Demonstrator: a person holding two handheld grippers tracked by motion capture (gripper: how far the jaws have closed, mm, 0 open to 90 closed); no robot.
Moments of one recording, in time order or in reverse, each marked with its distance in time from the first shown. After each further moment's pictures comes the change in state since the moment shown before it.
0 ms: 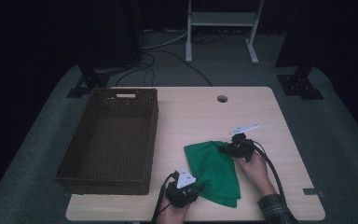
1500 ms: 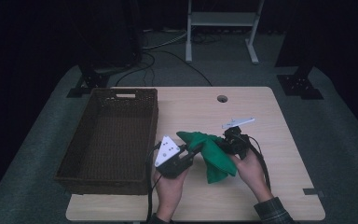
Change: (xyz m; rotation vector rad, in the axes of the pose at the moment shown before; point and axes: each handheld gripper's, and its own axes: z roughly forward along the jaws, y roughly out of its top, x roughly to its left) left arm 0.030 0.086 -0.050 -0.451 0.036 0.026; right arm 0.064 0.050 -0.046 -0.023 -0.067 0.023
